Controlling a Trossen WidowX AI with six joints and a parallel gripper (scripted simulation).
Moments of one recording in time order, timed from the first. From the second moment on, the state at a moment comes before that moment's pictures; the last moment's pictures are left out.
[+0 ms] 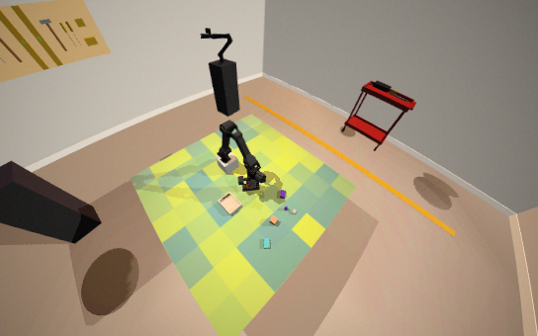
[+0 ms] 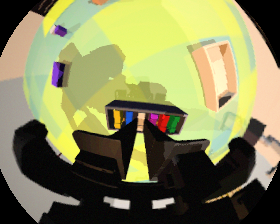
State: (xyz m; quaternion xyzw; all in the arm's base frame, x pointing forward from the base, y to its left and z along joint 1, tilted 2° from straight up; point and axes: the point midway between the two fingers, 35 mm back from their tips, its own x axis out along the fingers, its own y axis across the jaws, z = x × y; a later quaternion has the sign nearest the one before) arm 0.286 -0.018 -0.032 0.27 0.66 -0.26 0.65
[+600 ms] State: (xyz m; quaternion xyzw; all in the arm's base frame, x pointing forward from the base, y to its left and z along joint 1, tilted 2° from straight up) arm 0.286 -0.018 -0.028 0.27 0.66 -0.26 0.65
